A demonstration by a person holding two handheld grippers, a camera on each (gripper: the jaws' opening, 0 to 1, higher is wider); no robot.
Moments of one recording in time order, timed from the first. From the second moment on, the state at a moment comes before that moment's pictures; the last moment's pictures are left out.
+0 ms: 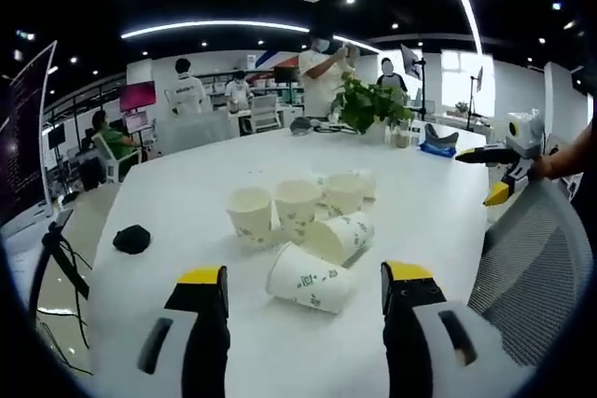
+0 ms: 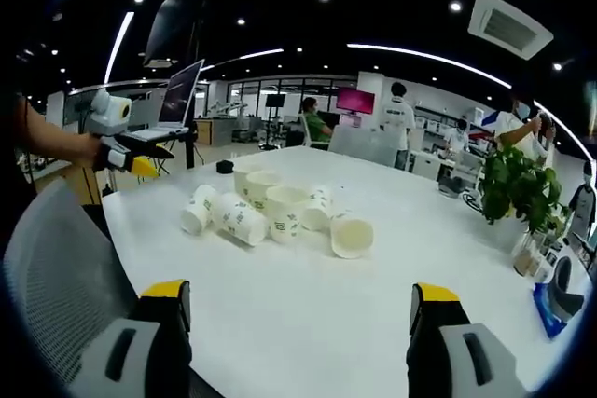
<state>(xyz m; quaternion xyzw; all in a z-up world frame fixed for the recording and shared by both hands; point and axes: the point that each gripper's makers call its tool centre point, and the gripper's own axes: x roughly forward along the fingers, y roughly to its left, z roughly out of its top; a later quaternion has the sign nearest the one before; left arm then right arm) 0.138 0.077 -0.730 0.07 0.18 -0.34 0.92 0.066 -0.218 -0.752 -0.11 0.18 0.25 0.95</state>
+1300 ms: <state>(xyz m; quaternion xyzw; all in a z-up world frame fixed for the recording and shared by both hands) 0.211 0.057 -0.774 -0.03 0.28 -0.44 0.85 0.066 -0.221 -0.753 -0.10 0.18 0.24 0.95</state>
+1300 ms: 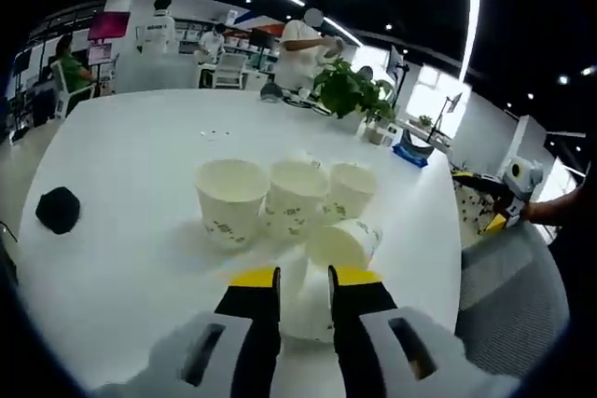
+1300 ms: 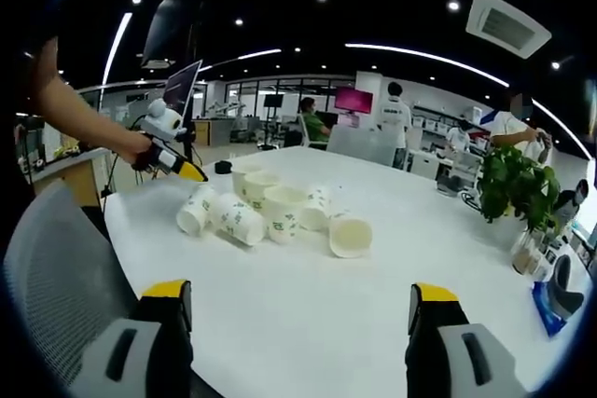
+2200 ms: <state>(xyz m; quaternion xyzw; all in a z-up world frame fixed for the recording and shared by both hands) 0.196 0.028 -0.783 -0.12 0.36 -0.47 0.80 0.065 -0.220 -0.758 -0.11 0.20 0.24 0.94</state>
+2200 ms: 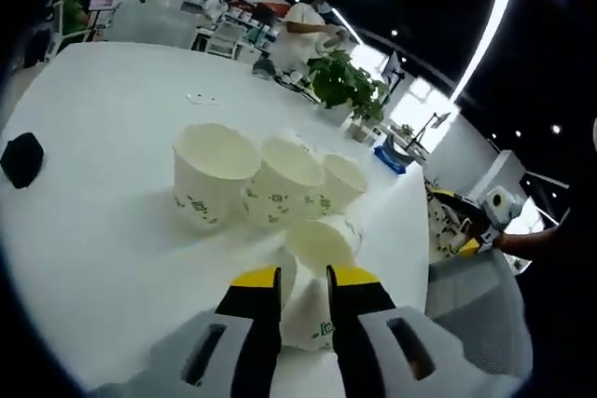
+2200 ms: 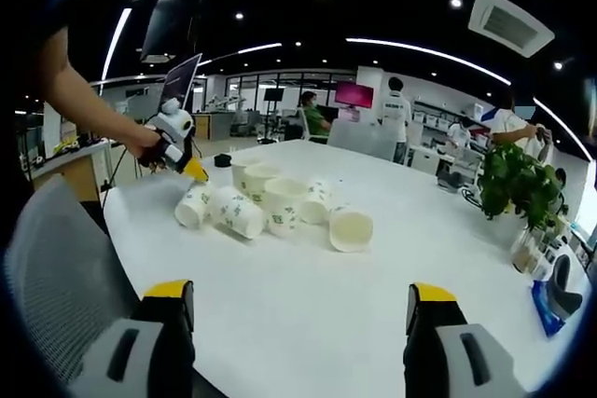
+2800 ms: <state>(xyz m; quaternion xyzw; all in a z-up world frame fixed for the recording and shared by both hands) 0.169 0.027 -0.773 -0.16 0.39 -0.50 0.75 0.064 -0.214 -0.751 -0.12 0.18 0.25 0.94</state>
